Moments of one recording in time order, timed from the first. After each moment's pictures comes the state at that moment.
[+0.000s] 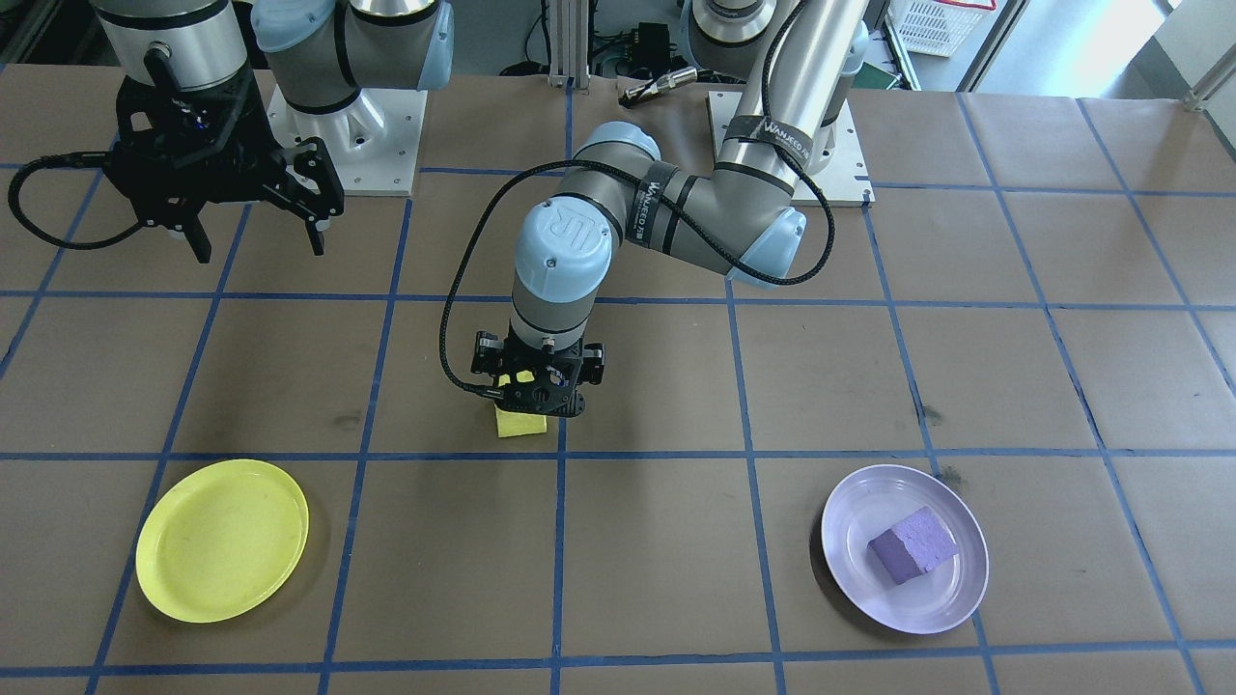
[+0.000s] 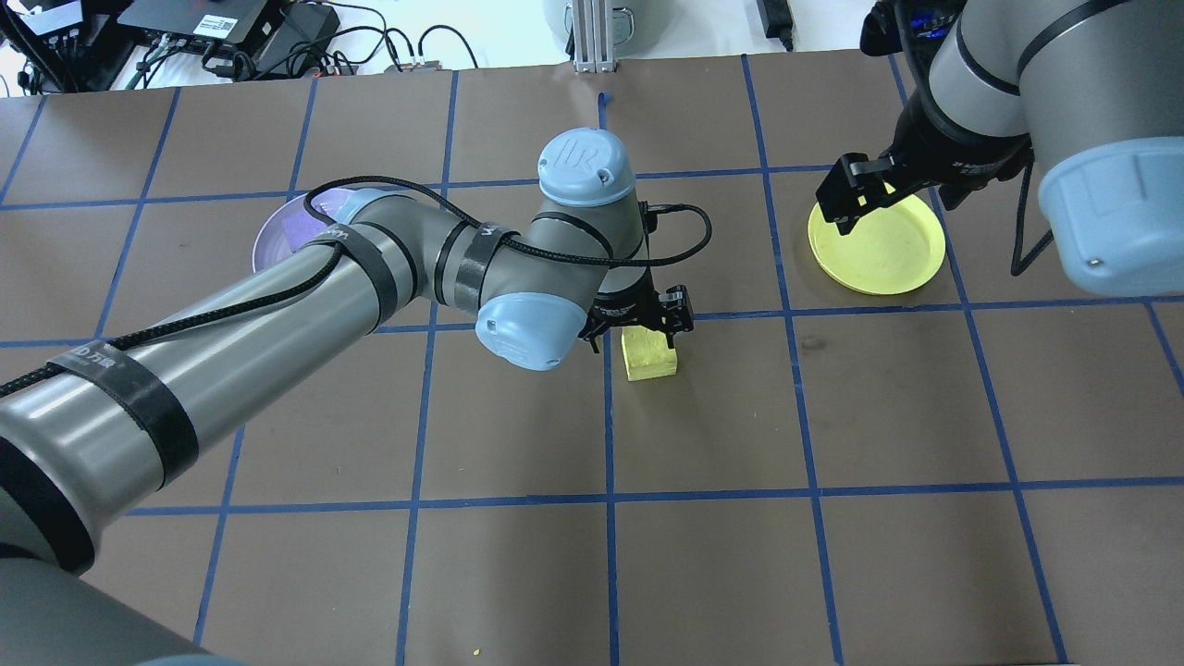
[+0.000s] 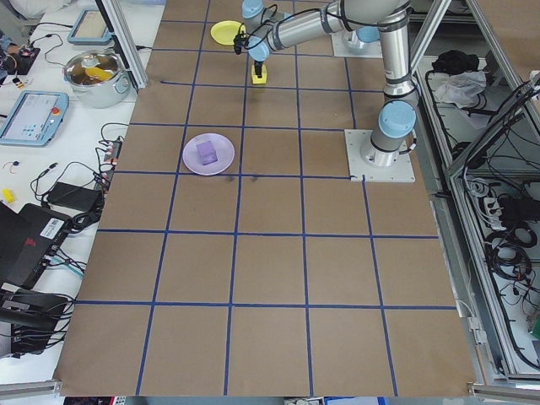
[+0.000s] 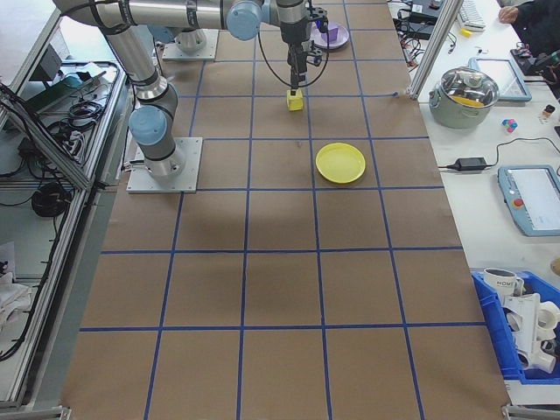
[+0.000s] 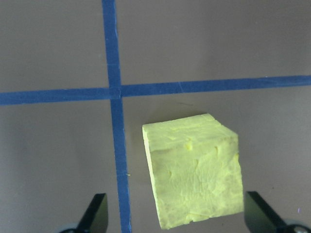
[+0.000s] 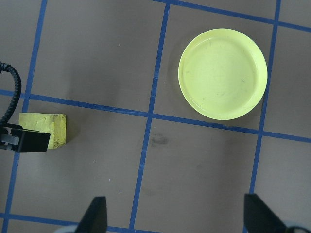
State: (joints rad) left arm -2.00 -2.03 -1.69 -1.00 1.42 -0.39; right arm 1.56 -1.68 1.73 -1.79 -1.62 -0.18
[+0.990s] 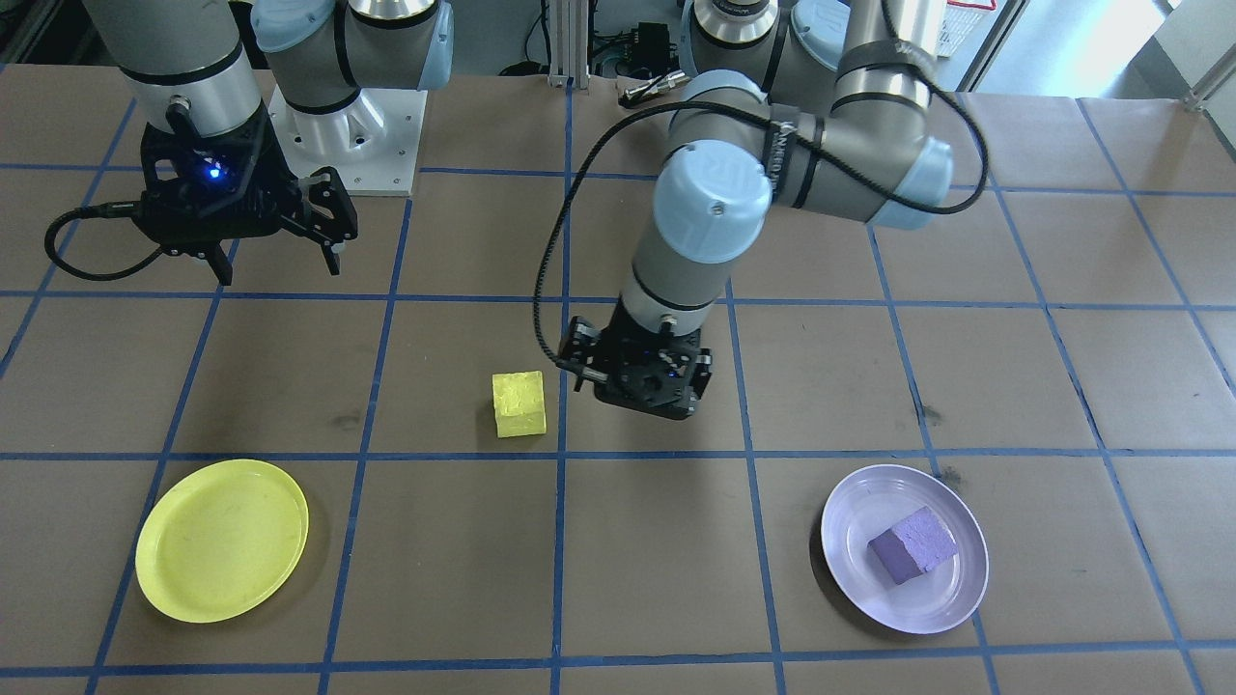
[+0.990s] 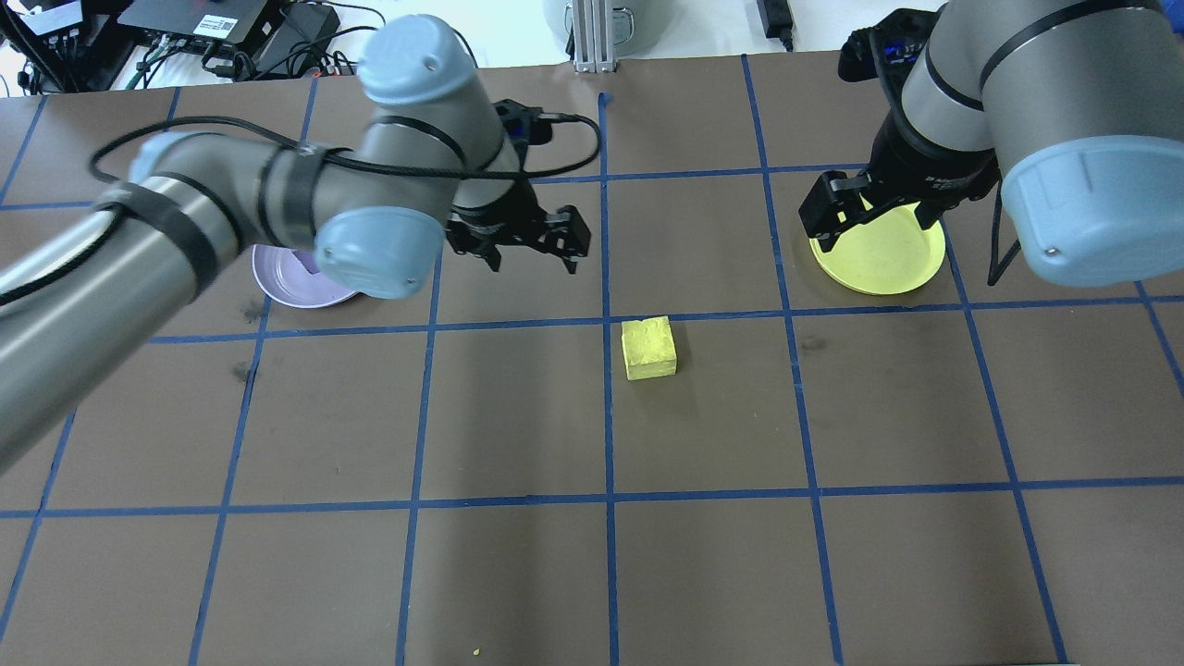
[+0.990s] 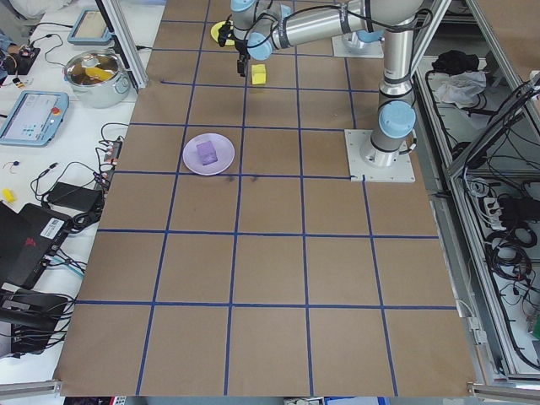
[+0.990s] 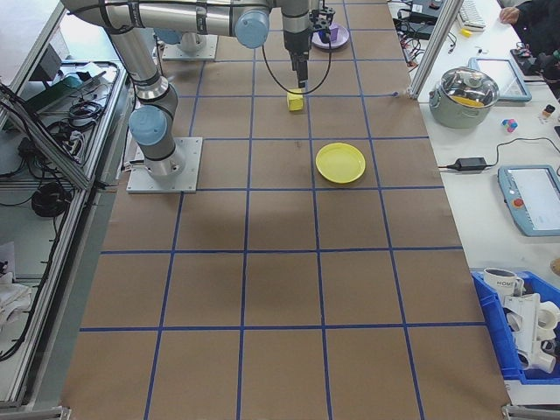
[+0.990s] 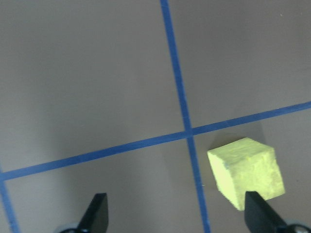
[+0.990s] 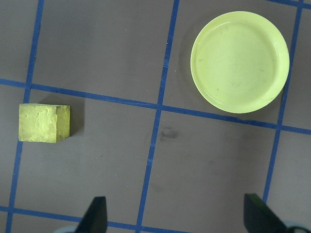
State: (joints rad) left arm -1.81 -1.87 -1.69 -1.08 1.42 -0.07; right arm 1.56 -1.63 1.75 -1.79 -1.60 -0.18
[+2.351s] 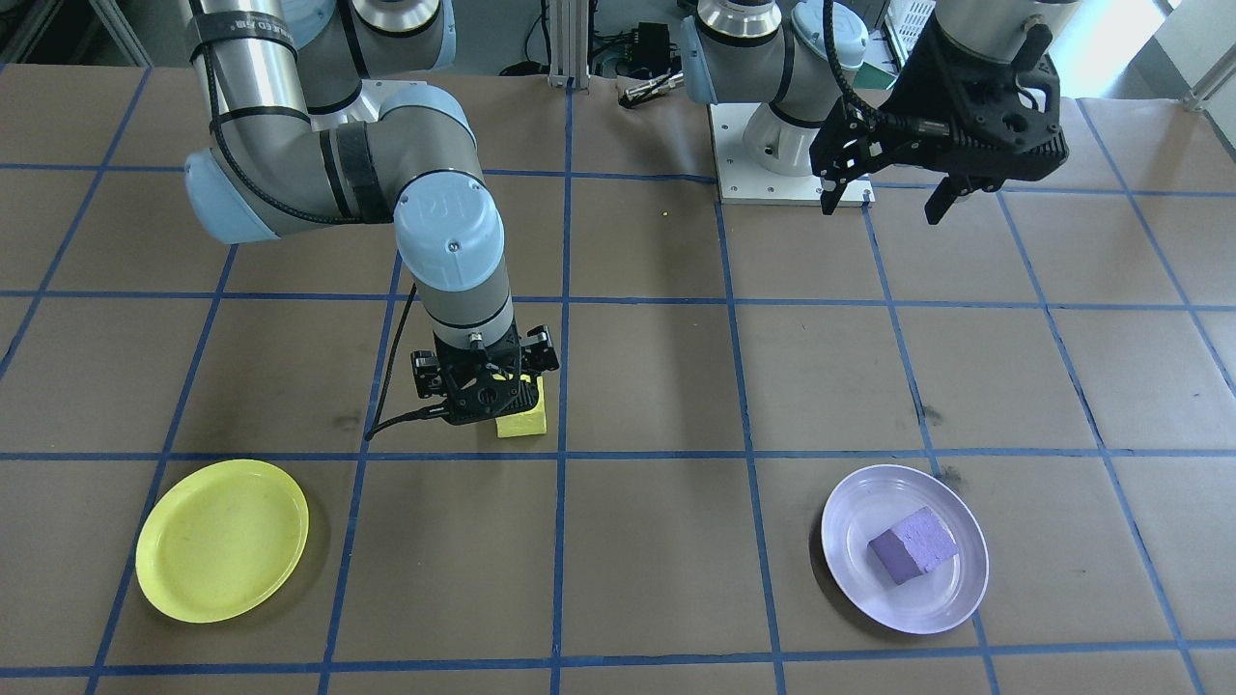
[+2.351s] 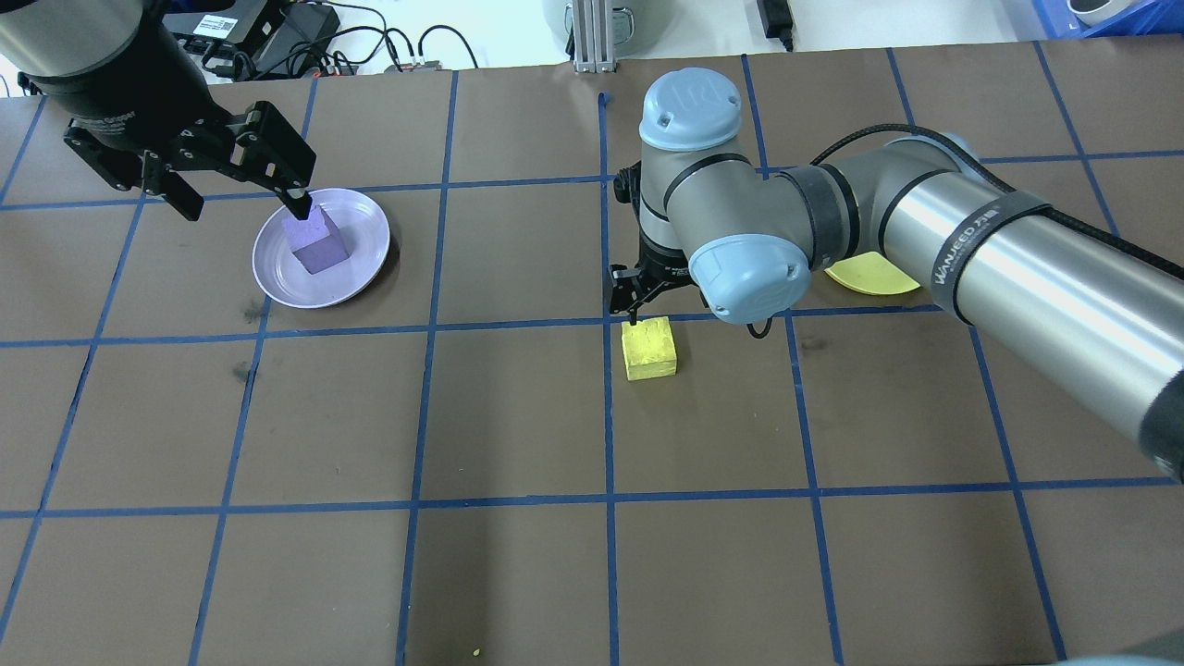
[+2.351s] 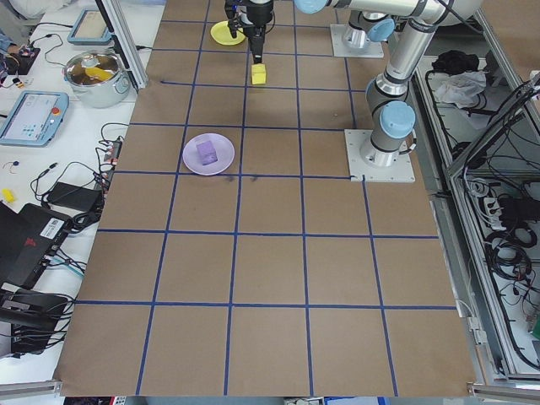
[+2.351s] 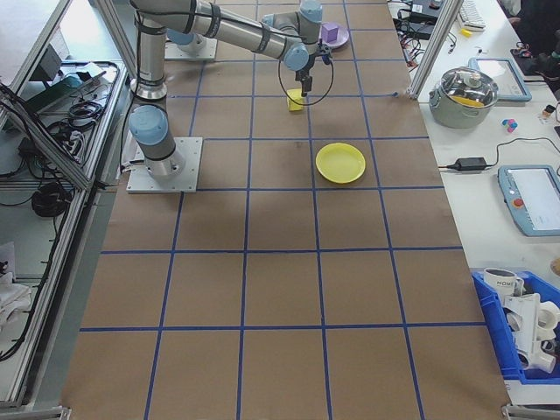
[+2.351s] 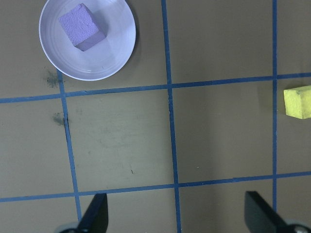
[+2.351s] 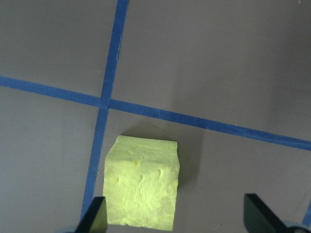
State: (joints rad) left arm -1.50 -1.52 -1.49 -1.69 1.55 0.13; right arm 1.85 -1.22 1.73 -2.04 -1.55 0.06
